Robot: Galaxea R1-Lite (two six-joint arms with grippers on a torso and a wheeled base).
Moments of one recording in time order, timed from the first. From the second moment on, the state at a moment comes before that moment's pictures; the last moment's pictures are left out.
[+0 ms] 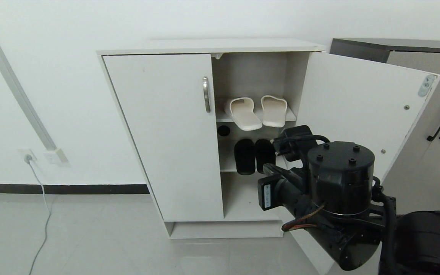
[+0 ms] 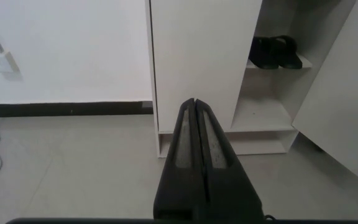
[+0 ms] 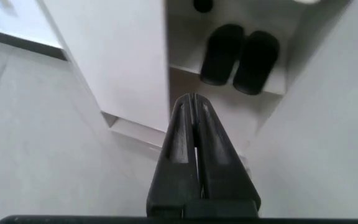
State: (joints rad) left arm 0.00 0.00 0.00 0.00 0.00 -0.01; right arm 0.97 1.76 -0.88 -0.71 -0.61 0.12
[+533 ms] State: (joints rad) left arm 0.00 0.00 0.00 0.00 0.00 -0.01; right arm 0.96 1.77 -0.87 -0.71 -0.60 0.13
